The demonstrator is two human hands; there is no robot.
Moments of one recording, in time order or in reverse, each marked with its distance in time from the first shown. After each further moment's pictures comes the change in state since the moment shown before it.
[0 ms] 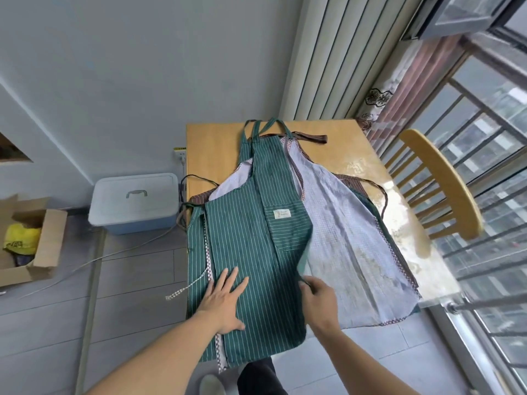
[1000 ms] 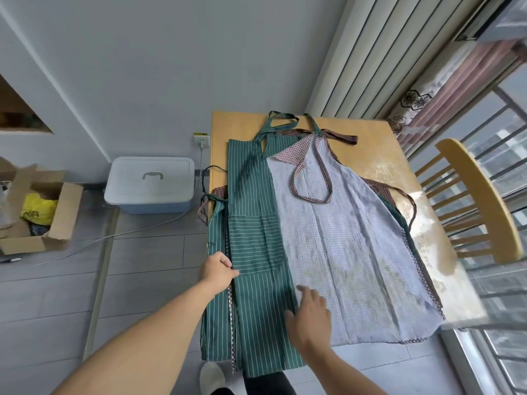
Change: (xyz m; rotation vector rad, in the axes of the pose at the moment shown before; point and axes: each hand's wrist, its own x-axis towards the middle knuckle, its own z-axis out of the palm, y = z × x) left_hand 0.022 -0.061 -0.038 -1.060 0.372 -0.456; right_hand -0.025 -0.019 0.059 -0.706 -0.219 -0.095
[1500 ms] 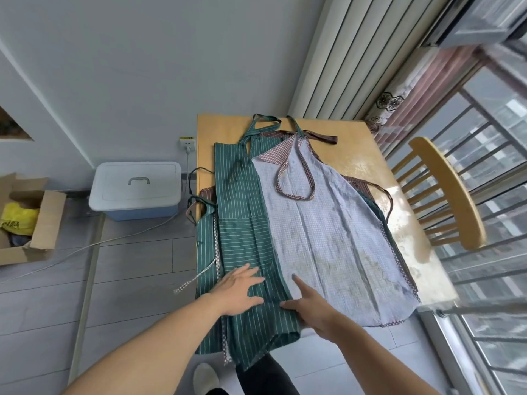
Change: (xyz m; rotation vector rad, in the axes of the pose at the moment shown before) left_hand -0.052 0.012 0.032 0.706 -0.497 0.538; right_hand -0.004 0.019 -0.065 0.832 -0.524 0.199
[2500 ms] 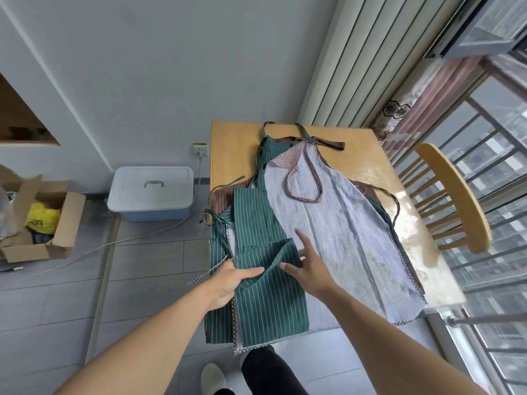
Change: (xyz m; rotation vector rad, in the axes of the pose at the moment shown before) left_hand -0.055 0.020 -0.035 -1.476 0.163 -0.209; right_hand 0.014 -0.043 0.003 -0.399 0.235 -0.462
